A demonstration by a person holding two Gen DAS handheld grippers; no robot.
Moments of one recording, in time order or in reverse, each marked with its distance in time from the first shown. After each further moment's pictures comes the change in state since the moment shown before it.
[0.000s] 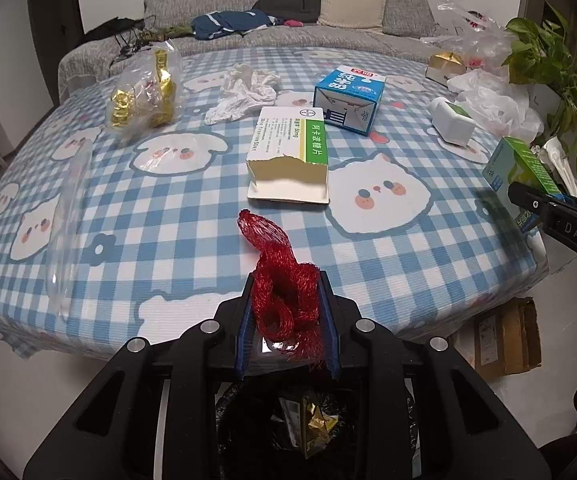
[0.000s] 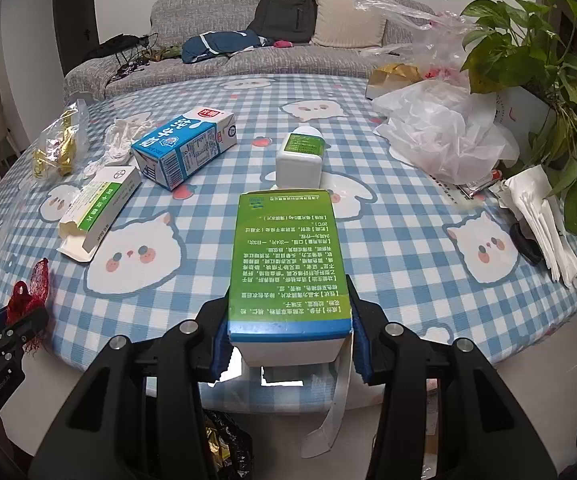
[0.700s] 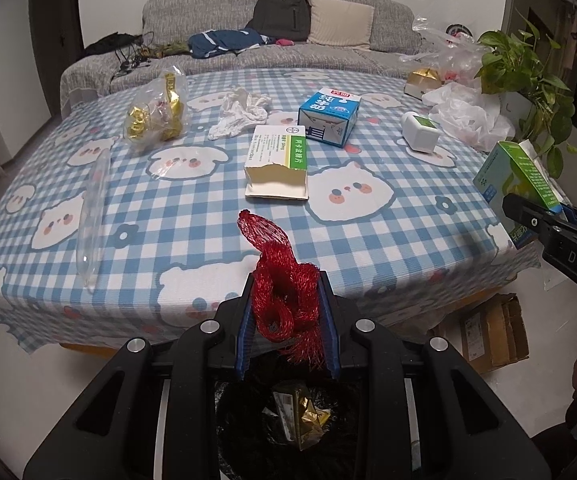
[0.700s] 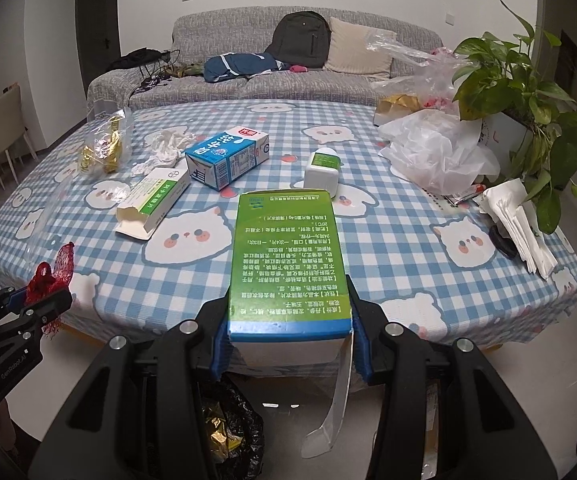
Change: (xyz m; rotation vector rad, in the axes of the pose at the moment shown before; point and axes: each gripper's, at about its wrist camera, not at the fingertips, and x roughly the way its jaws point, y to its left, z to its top) left arm -0.052 -0.005 -0.024 0.010 -0.066 -0.031; right arm -0.071 0.016 -0.031 -0.034 -0.083 0.029
